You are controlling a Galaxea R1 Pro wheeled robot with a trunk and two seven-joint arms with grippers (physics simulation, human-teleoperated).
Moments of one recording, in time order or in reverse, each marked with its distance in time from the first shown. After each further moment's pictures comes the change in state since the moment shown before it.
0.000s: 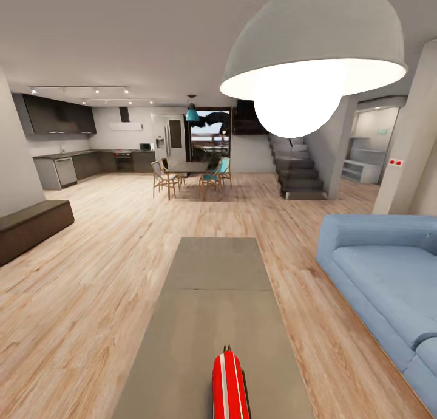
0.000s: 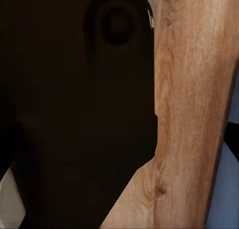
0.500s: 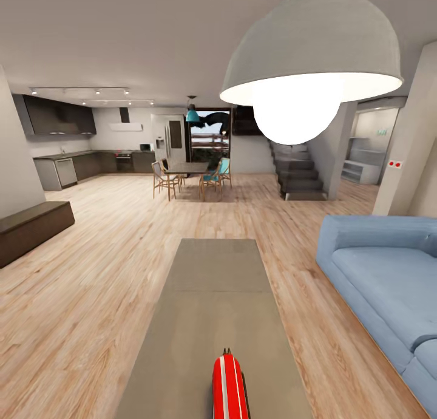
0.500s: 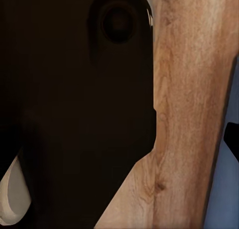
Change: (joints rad) left arm -0.001 0.000 0.000 0.000 0.000 0.000 0.000; right arm 0.000 0.001 0.000 0.000 0.002 0.001 0.003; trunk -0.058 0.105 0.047
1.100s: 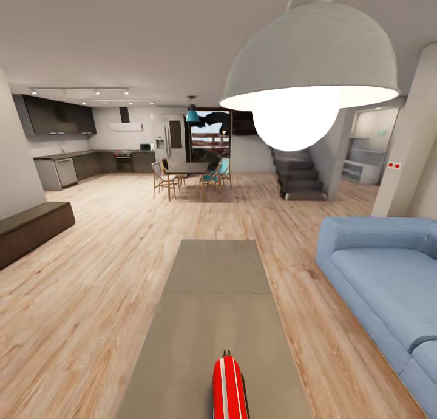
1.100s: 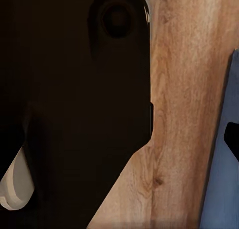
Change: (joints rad) left arm 0.000 0.000 0.000 0.000 0.000 -0.001 0.000; right arm 0.000 -0.001 0.001 0.000 0.002 -0.002 0.000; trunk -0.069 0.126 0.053
